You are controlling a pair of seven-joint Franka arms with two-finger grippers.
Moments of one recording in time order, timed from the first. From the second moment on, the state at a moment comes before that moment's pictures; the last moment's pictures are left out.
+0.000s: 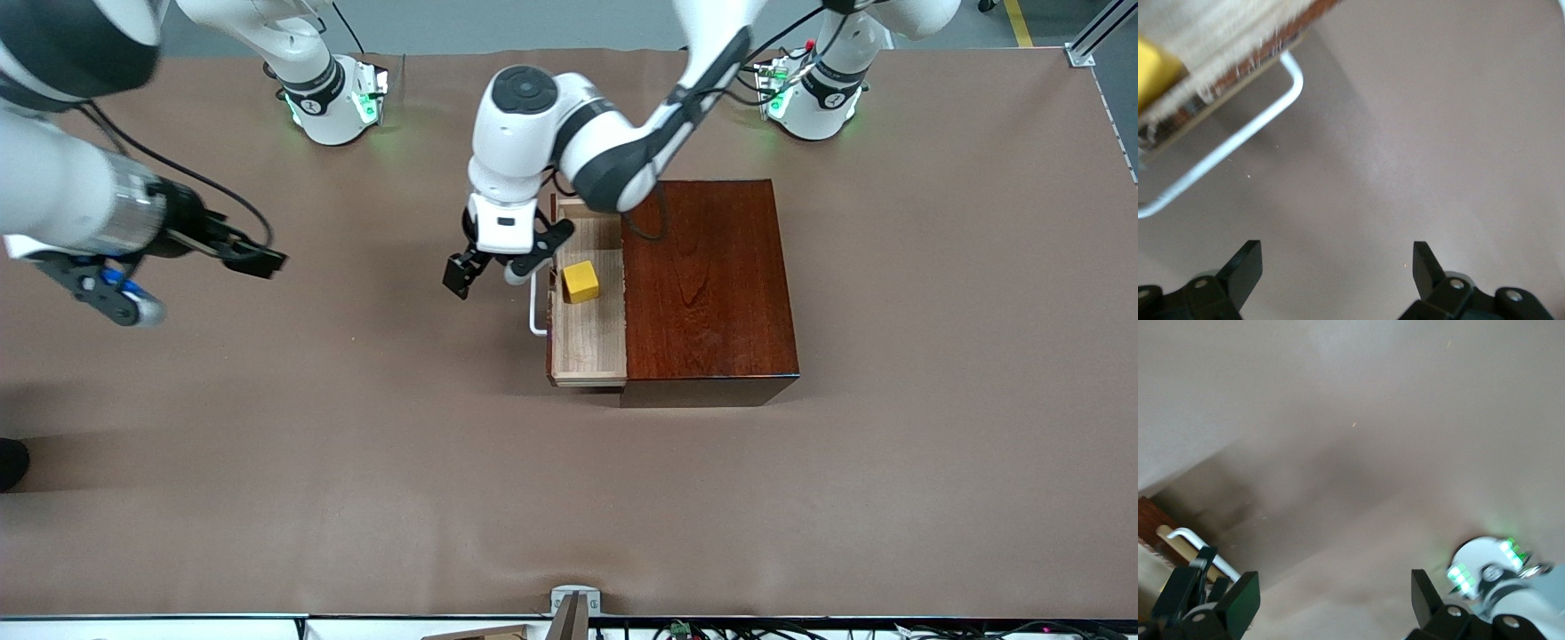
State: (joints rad) left arm -0.97 0.73 0.01 -1.25 0.00 2.33 -1.87; right arm 0.18 0.30 -0.02 -1.13 0.13 1.17 0.70
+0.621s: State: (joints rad) left arm -1.02 0.87 0.09 -1.23 0.00 2.26 -1.99; right arm 0.04 0.17 -0.02 -1.28 0.05 1.23 0.07
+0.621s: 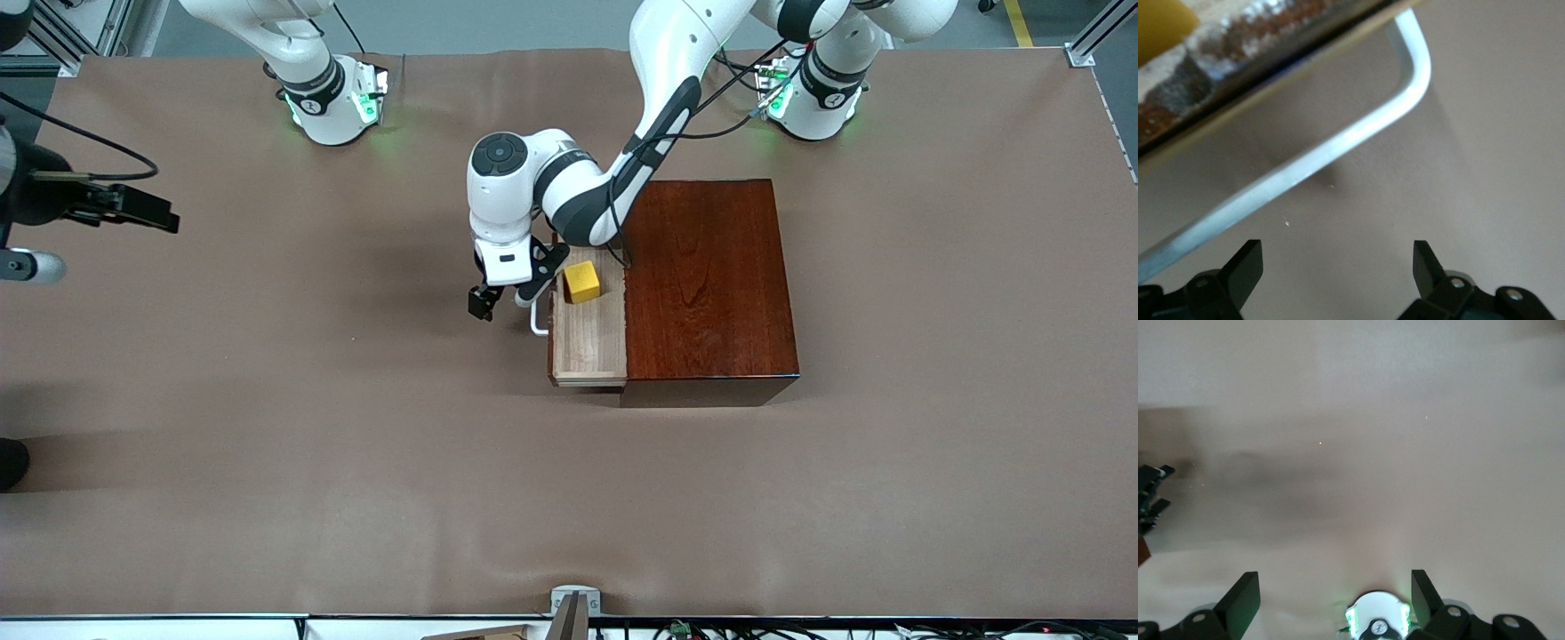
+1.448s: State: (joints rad) left arm -0.95 0.82 0.14 -1.20 0.01 1.82 -1.92; right arm 0.01 0.01 -0.02 -1.51 0.04 1.37 -0.09
